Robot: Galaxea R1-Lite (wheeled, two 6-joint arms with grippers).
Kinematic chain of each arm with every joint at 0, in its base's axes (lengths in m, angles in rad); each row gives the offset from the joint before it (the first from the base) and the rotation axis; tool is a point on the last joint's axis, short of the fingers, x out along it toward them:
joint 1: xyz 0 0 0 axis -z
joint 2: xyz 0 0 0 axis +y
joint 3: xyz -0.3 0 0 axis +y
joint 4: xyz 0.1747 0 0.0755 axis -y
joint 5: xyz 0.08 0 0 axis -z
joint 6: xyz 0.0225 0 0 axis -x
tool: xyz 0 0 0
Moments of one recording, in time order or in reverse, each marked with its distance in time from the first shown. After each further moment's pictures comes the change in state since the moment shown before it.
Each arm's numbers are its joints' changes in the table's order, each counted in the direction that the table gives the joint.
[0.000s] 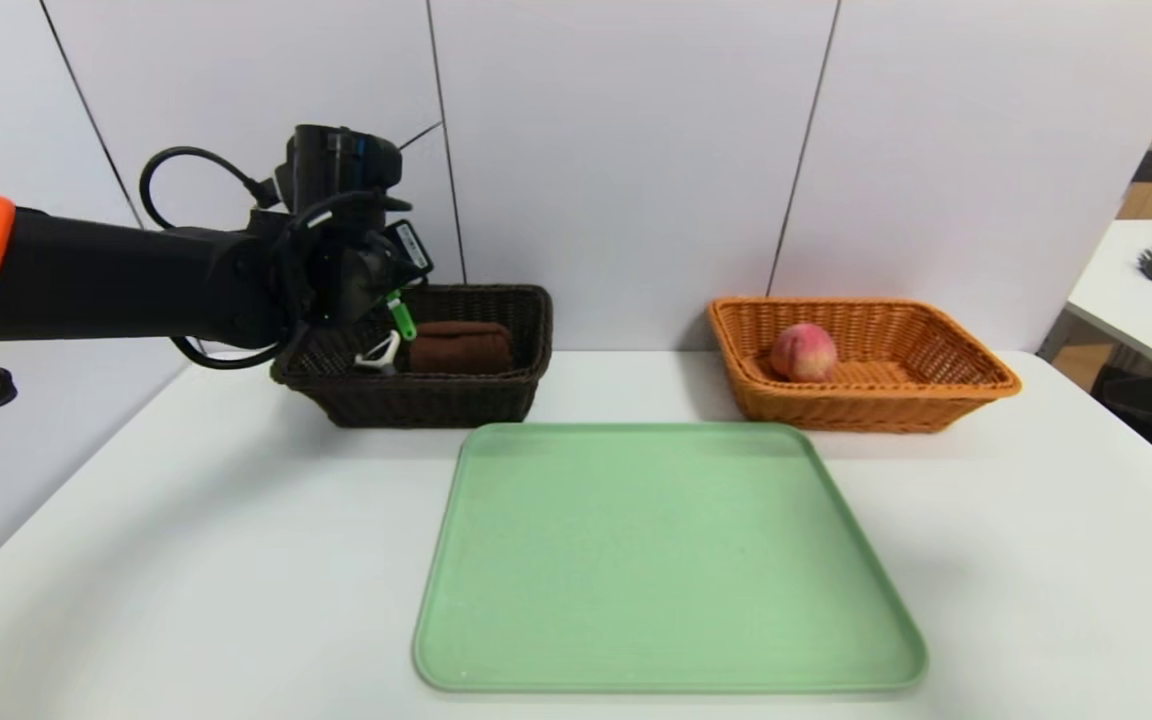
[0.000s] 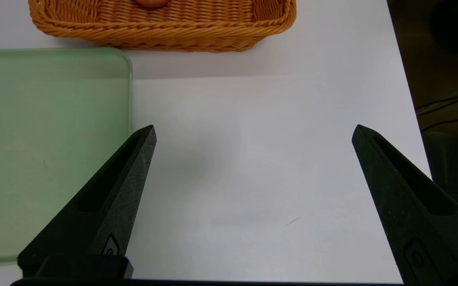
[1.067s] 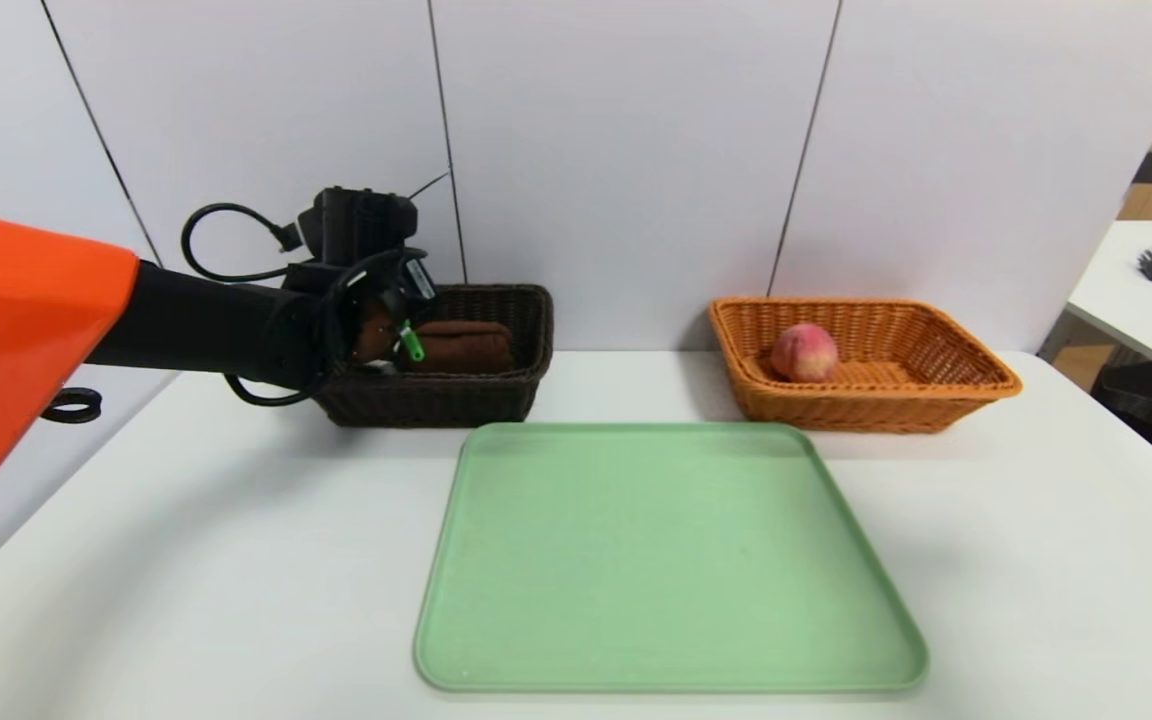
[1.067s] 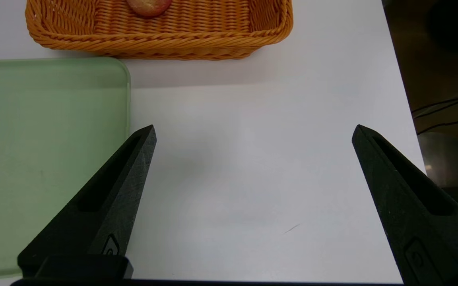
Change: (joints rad) left arm -0.023 0.101 0.056 0.164 -0.003 0.000; right arm 0.020 0.035 -0.034 0.001 -0.008 0.003
